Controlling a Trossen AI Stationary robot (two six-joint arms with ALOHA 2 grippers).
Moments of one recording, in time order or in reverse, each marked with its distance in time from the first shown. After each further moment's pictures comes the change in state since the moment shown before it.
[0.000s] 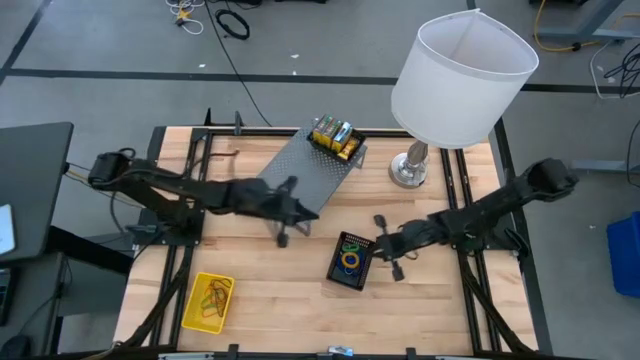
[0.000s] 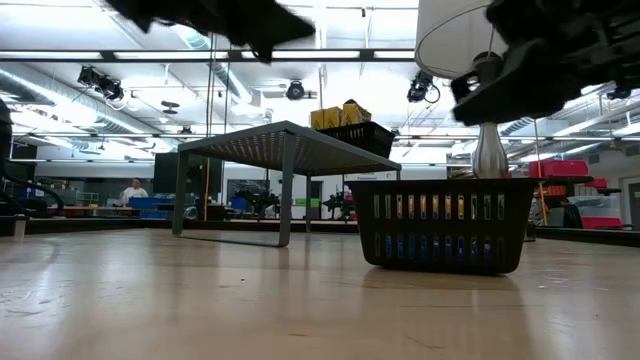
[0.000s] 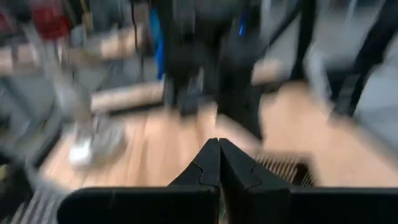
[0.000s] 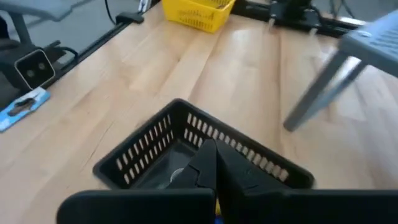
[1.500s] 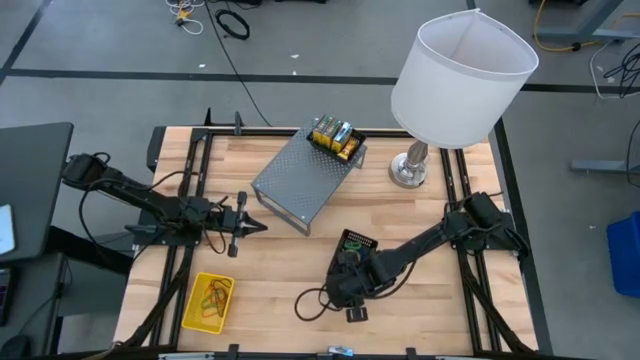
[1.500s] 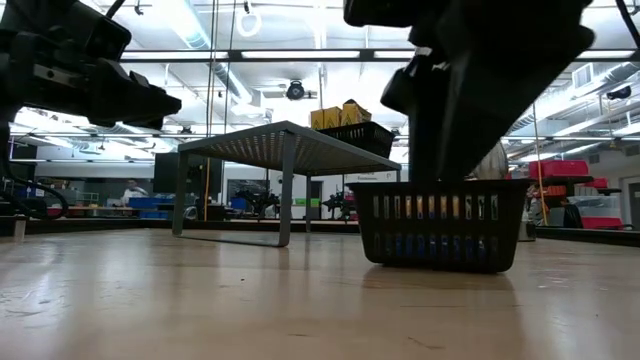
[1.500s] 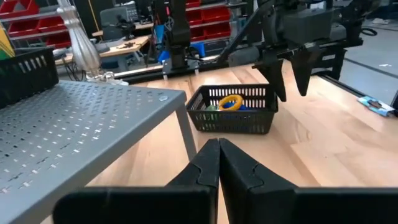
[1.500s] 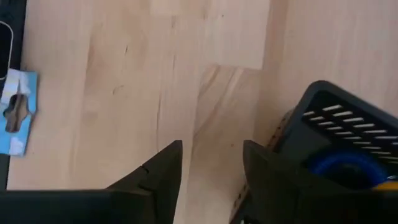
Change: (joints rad) left arm -0.140 -0.504 -0.746 0.337 -0.138 -0.026; right arm 0.139 0.698 1.028 -1.092 -0.012 0.426
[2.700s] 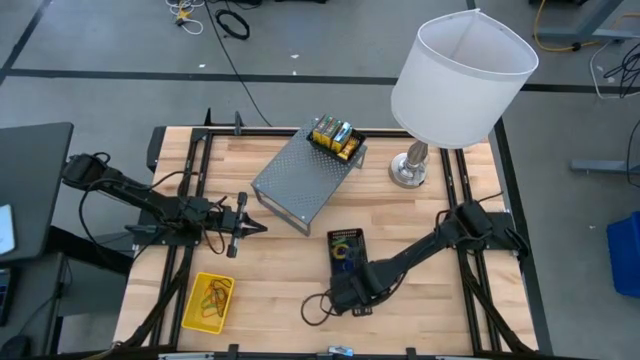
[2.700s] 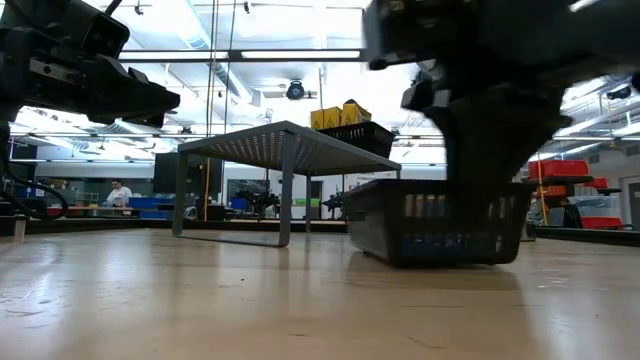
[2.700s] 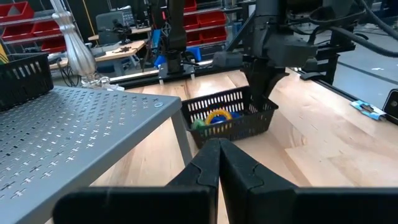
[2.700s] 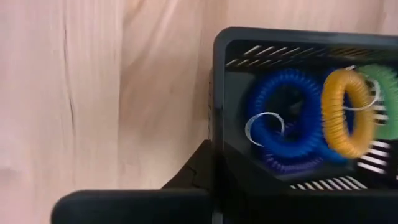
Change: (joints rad) left arm 0.000 0.000 0.000 0.015 0.024 0.002; right arm 0.039 0.091 0.089 -0.277 0.194 0.024
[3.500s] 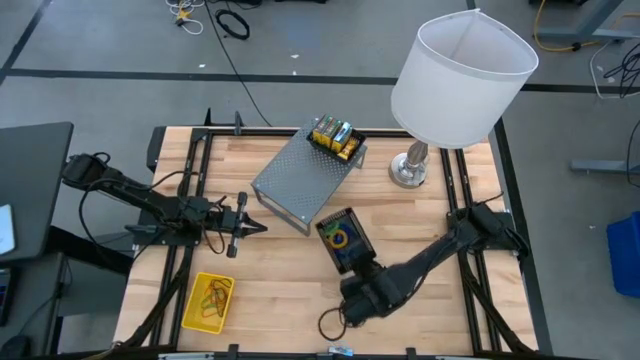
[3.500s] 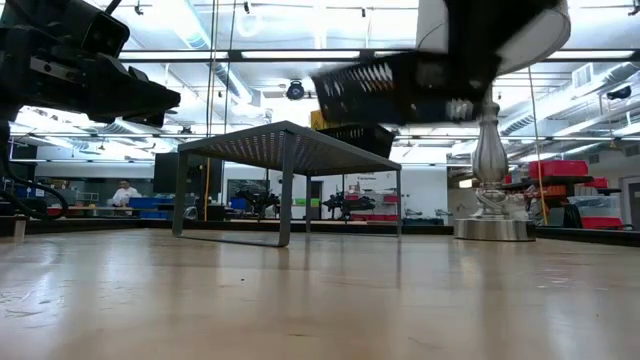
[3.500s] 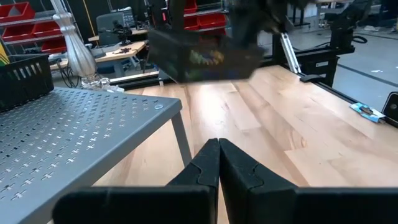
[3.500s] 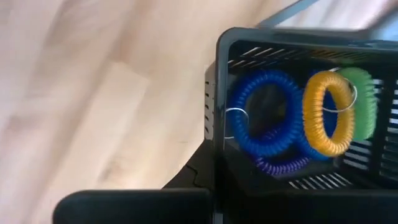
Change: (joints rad) left arm 0.000 0.000 0.001 0.005 0.000 -0.004; right arm 0.060 -0.053 0.244 -0.425 0.309 -0.341
